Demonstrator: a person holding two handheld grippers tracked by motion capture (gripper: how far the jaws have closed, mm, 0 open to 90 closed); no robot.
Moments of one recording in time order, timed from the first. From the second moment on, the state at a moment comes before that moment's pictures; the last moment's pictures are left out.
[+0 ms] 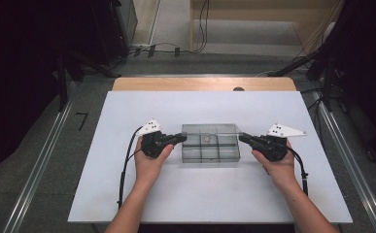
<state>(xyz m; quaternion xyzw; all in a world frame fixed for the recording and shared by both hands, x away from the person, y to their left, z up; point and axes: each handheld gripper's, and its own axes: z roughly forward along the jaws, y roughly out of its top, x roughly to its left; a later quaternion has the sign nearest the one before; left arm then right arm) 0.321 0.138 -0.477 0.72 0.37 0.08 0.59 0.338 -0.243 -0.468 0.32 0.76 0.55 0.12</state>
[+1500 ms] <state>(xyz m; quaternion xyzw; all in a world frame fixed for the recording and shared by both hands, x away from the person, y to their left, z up) 0.272 0.139 -0.505 0.73 0.38 0.12 0.56 0.305 -0.252 -0.499 0.32 0.77 0.54 0.11</state>
